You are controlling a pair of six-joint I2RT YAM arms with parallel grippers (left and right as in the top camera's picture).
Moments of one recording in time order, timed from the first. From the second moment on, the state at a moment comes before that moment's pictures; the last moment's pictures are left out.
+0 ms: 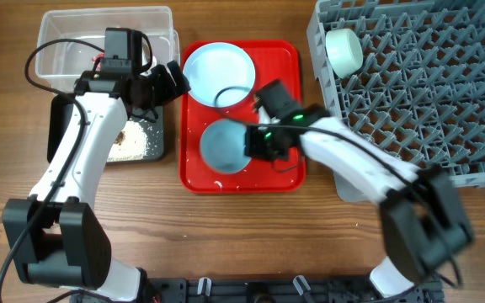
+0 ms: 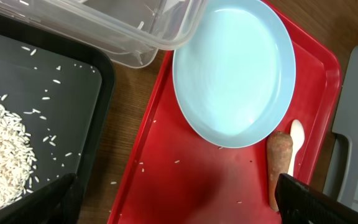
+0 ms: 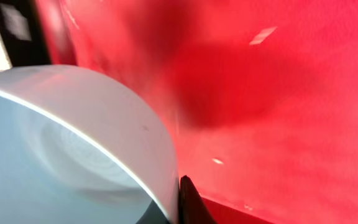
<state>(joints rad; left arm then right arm) -0.09 1.70 1.36 -0.73 0.19 -0.56 0.55 1.78 1.20 -0.61 -0.38 0.66</state>
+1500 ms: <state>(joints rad) -0.09 1.70 1.36 -0.73 0.18 -0.56 0.46 1.80 1.18 -0.34 1.15 -0.64</state>
